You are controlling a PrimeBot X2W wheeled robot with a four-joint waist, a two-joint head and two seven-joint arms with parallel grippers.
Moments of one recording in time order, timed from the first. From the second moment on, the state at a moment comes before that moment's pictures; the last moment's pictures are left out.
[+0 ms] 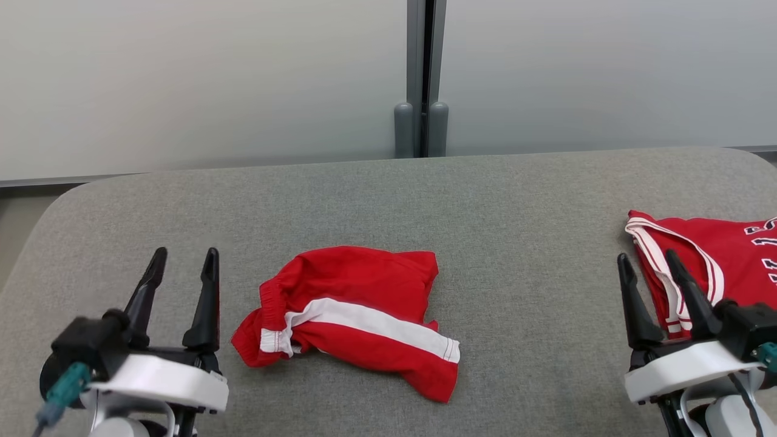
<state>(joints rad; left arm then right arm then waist) -0.08 0.30 -0.23 0.00 -0.52 0.08 -0.13 -0.15 -0.21 0.15 0.24 0.36 0.13 -0.26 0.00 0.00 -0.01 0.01</state>
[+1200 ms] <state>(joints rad) 0.04 0.18 -0.21 0.05 -0.31 0.12 -0.26 -0.09 -0.20 0.16 0.20 0.37 0.13 -0.26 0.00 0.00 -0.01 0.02</state>
